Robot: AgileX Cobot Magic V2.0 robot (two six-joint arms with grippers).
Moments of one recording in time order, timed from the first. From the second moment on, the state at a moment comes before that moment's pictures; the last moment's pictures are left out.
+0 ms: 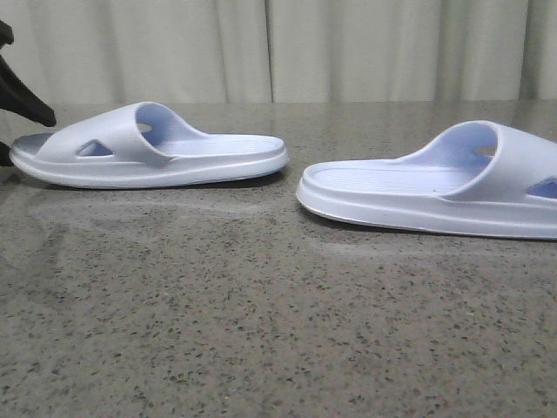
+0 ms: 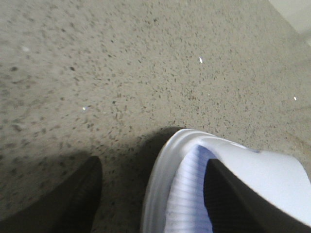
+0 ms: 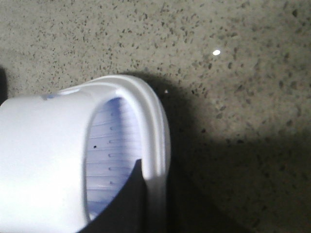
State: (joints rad) left arm 0.09 1.62 -0.92 -1.39 0.66 0.91; right arm -0.43 1.31 -0.66 1.04 0.90 -0.80
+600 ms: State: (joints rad) left arm 0.10 1.68 -0.95 -1.40 0.82 0.94; right arm -0.43 1.31 -0.66 1.10 0.91 -0.82
